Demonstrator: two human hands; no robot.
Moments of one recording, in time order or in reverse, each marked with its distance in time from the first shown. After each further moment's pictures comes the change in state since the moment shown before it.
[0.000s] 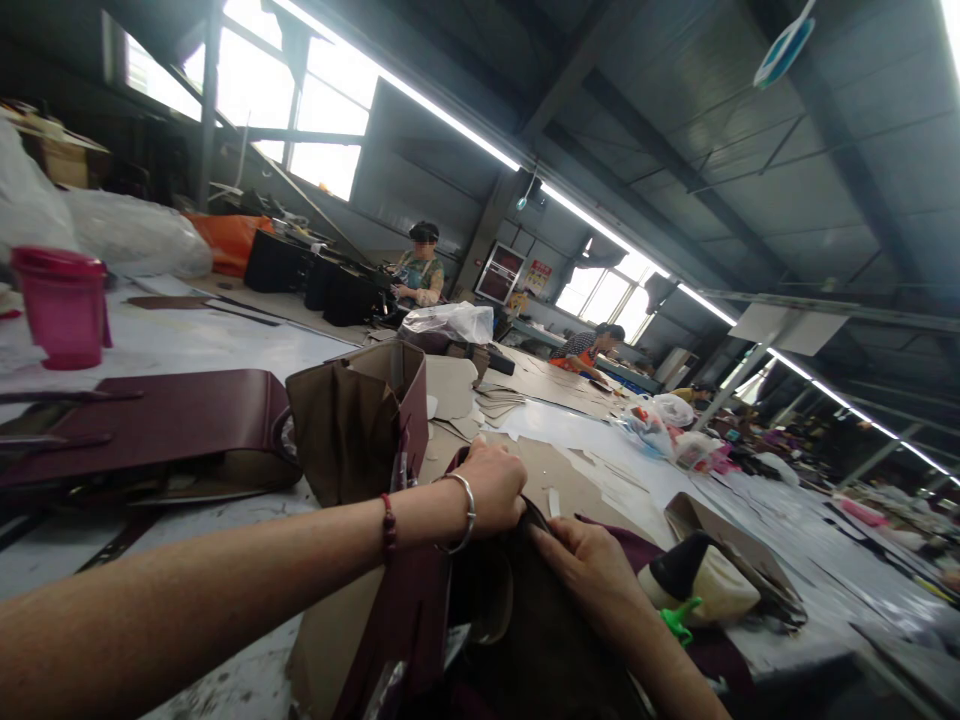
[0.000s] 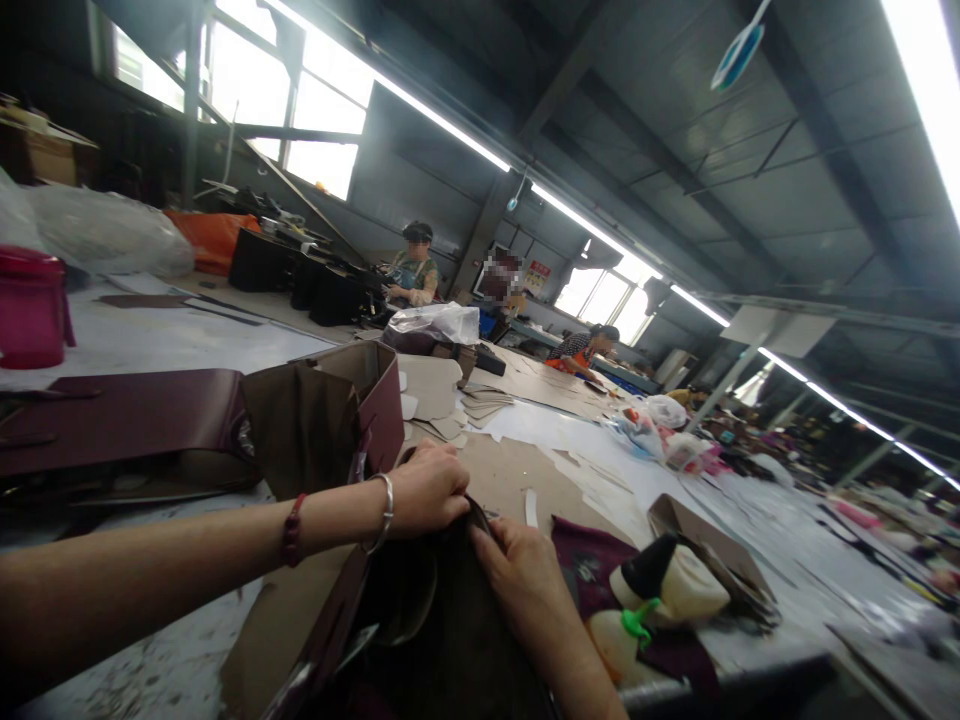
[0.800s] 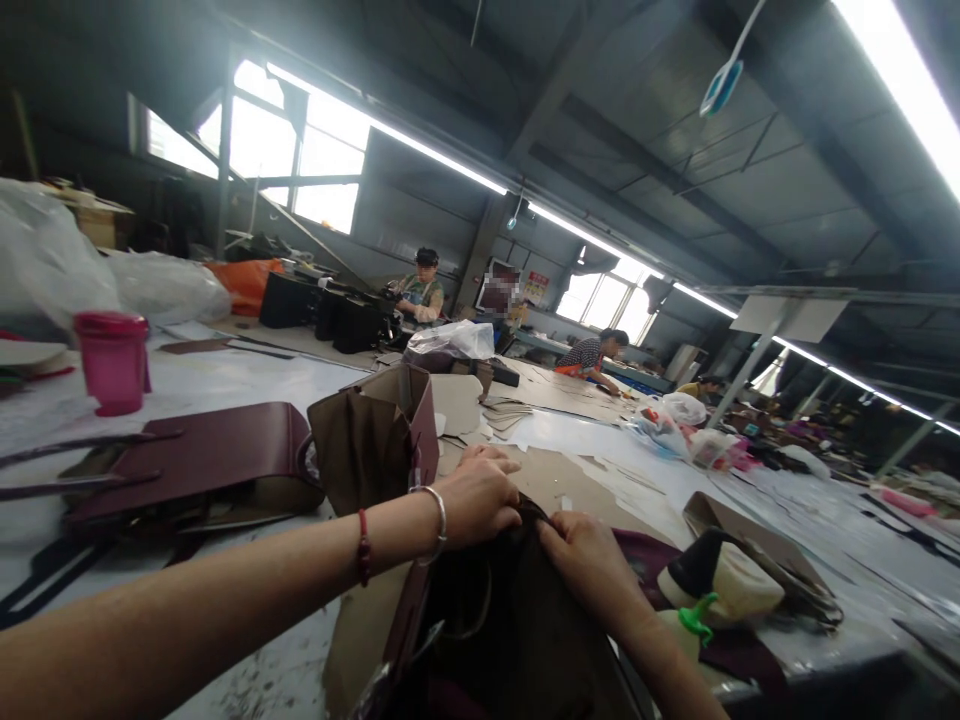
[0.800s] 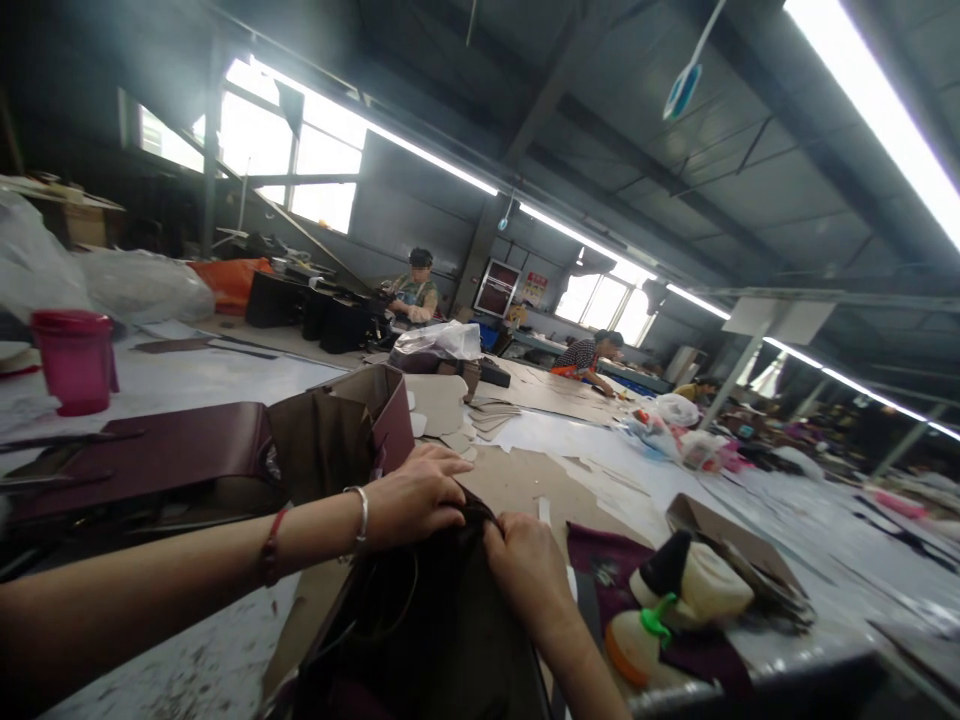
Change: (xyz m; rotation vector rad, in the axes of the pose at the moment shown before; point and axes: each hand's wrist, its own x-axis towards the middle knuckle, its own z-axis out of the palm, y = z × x) left_hand -0.027 -0.014 -0.019 0.030 0.047 0.161; right_hand 0.003 -0.012 0.002 -0.350 0.137 0.035
